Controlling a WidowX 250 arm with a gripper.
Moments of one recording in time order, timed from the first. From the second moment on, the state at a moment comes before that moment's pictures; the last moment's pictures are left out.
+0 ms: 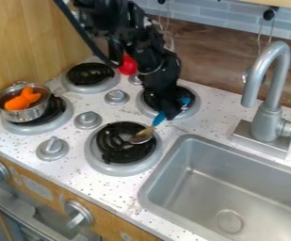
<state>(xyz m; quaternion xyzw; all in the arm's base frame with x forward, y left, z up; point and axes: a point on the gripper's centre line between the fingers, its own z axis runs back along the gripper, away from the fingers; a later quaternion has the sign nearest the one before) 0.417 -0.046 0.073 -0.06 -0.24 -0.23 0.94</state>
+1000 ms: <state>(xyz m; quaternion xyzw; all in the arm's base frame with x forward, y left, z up) 0.464 -0.092 0.043 -0.09 -0.23 -0.23 0.94</state>
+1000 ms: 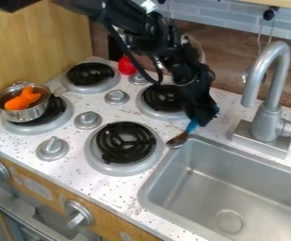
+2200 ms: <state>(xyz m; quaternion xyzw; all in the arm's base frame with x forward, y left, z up) 0.450 -0.061 0.050 -0.08 -0.23 -0.23 0.94</state>
